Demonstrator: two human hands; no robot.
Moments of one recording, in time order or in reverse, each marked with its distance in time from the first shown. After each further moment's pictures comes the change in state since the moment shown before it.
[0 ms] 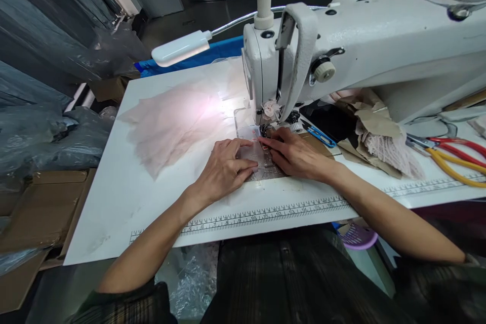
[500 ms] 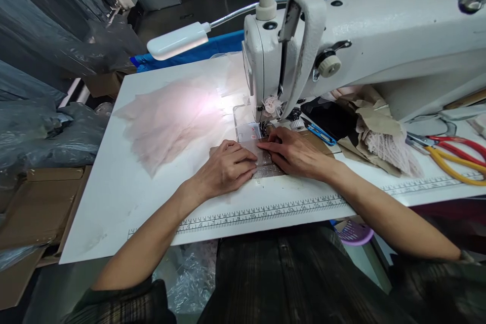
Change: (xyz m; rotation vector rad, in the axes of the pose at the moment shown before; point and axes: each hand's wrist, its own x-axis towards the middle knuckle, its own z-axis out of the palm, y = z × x) left_hand 0.004 -0.010 0.006 0.026 0.051 0.287; right_hand -0.004 0.006 0.006 0.001 0.016 -0.073
